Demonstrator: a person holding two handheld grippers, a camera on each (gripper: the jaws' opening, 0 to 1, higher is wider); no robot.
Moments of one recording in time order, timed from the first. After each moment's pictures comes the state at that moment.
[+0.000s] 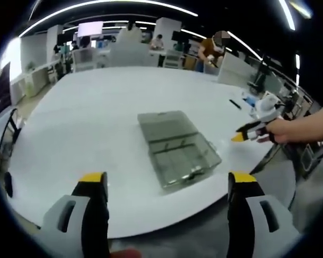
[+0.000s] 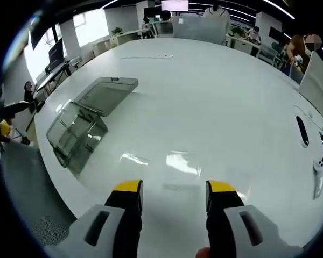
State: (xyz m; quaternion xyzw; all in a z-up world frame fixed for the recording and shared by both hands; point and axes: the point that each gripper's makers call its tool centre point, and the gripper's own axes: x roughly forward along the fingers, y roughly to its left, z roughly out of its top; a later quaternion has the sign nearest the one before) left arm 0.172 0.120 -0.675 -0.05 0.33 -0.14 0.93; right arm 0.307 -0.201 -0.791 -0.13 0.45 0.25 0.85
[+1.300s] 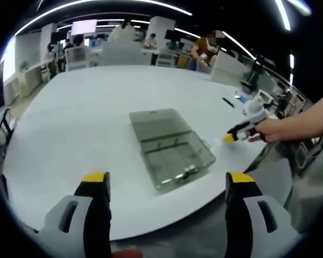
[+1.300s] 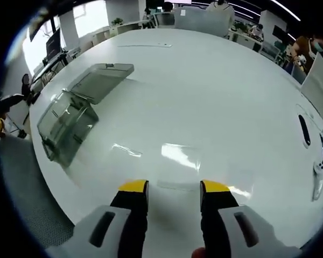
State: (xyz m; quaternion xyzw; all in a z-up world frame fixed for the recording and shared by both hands) left arm 0.174 0.112 -0.681 -0.06 0.33 -0.16 0.93; right arm 0.311 -0.205 -0.812 -0.15 0.47 0.24 0.83
